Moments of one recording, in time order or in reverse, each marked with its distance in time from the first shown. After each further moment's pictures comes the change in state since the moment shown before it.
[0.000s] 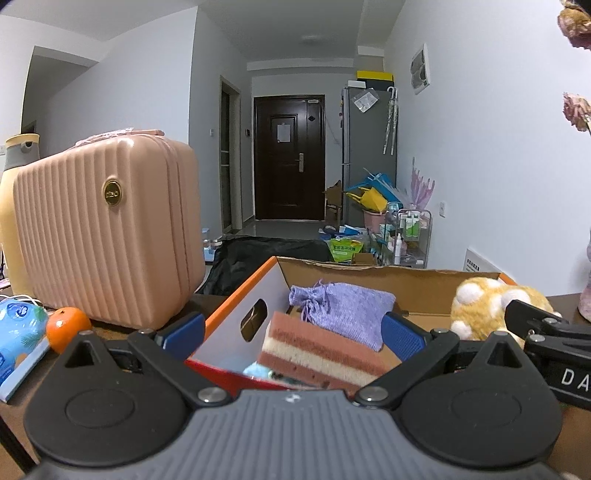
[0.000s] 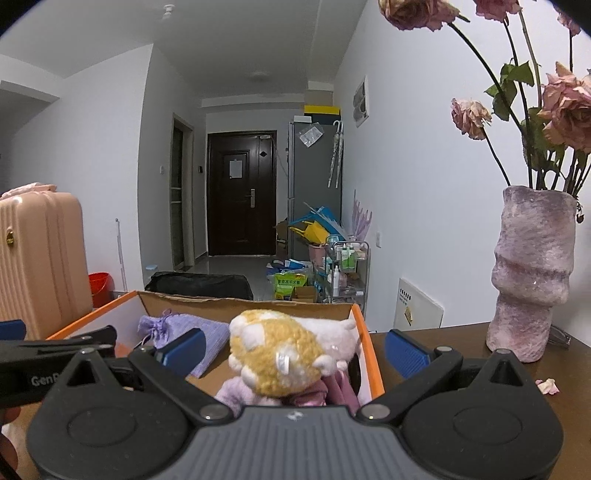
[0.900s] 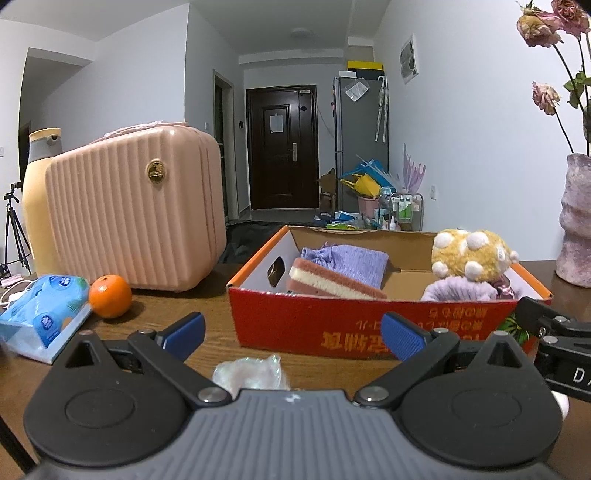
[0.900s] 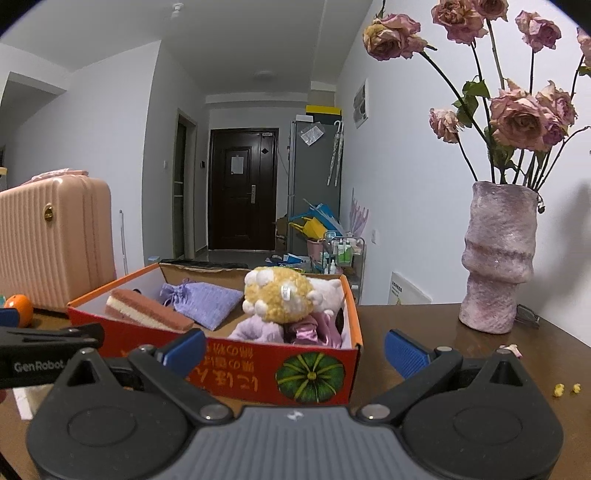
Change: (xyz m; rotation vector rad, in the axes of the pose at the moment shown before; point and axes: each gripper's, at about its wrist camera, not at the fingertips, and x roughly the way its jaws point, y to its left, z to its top) left arm -0.078 0.024 -0.033 0.035 0.035 -0.014; right arm -0.082 0.002 -0.033 -0.027 0.009 -0.008
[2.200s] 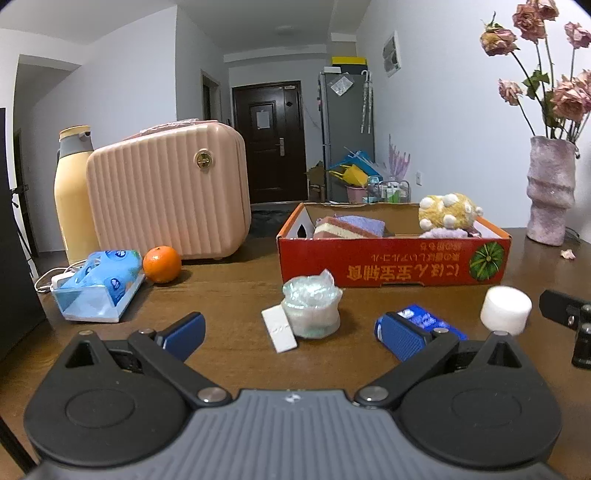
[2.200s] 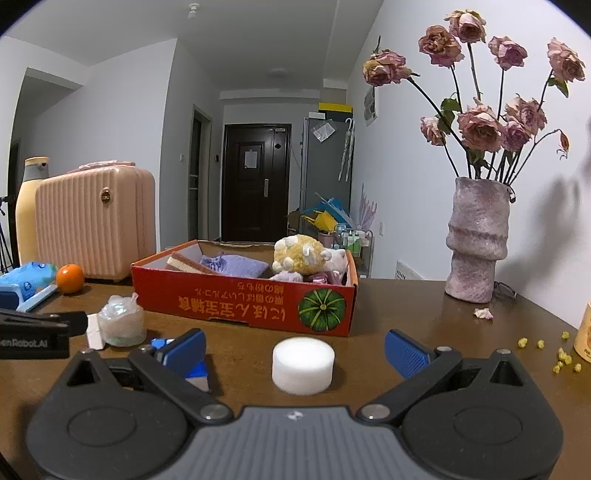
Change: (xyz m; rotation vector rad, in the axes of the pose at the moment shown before) left arm -0.102 0.056 -0.041 0.054 0.019 -0.043; right arm -0.114 0.007 -0.035 -0.013 0.022 0.039
